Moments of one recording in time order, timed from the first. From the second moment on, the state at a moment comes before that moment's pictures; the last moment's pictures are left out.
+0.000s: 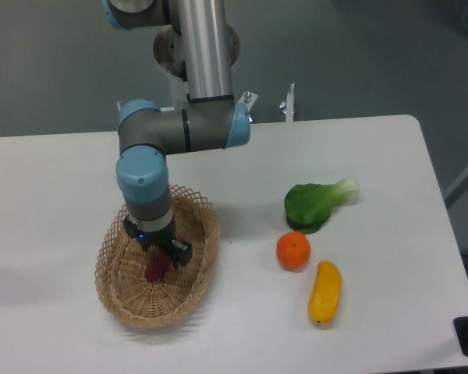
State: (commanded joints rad) arm 2.12 -2.01 -1.81 -0.79 1.57 0.69
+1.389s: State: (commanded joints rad) arm 2.48 -1.91 -1.45 -1.13 1.50 1.09
